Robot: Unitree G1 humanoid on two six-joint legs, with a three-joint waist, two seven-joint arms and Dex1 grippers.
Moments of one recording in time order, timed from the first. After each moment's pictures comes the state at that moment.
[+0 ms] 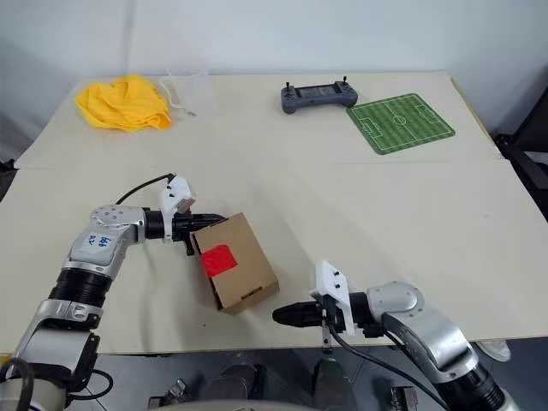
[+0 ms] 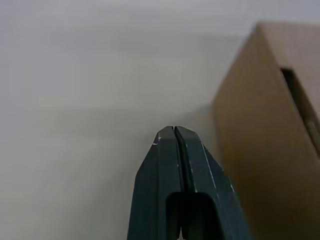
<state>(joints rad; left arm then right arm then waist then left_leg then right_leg) -0.65 0.61 -0.09 0.39 -0.22 0.35 -1.05 -0.15 -0.62 0.26 -0.43 0.52 0.54 1.04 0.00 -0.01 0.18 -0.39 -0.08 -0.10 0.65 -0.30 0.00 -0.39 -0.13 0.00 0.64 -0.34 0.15</state>
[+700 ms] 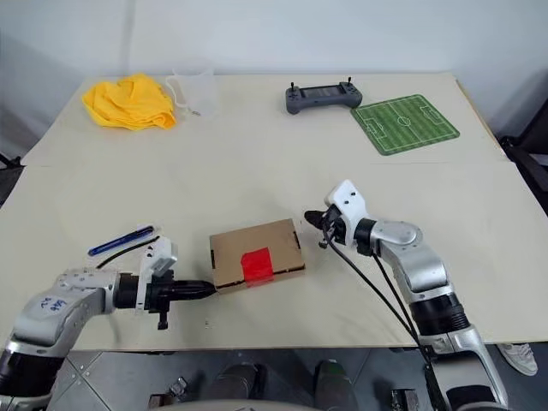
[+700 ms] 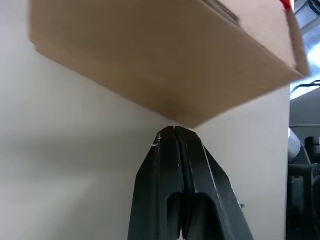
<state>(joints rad) -0.10 0.74 0.07 -0.29 -0.47 0.80 -1.03 -0.53 -0.51 0.14 0.07 0.28 0.41 0.76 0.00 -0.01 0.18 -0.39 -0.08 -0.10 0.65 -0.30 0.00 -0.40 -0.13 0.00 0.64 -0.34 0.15</state>
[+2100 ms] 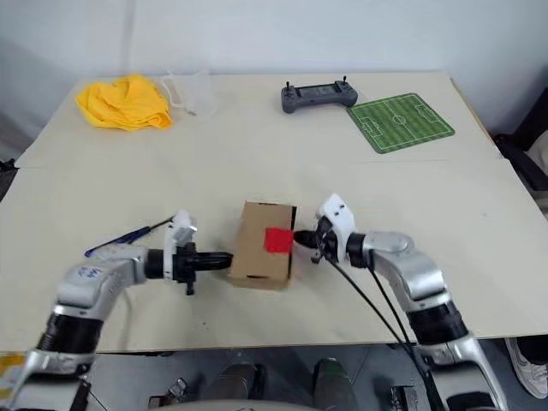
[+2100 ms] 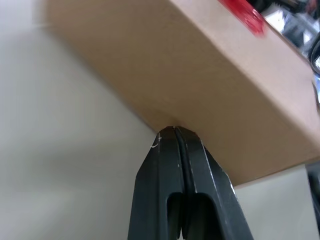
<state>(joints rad) -0.33 0.54 -0.01 -0.08 -0.45 0.79 -0.99 -0.55 -0.50 0.17 -0.01 0.37 0.61 0.81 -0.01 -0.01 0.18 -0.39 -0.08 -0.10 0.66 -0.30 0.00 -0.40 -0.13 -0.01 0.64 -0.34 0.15</state>
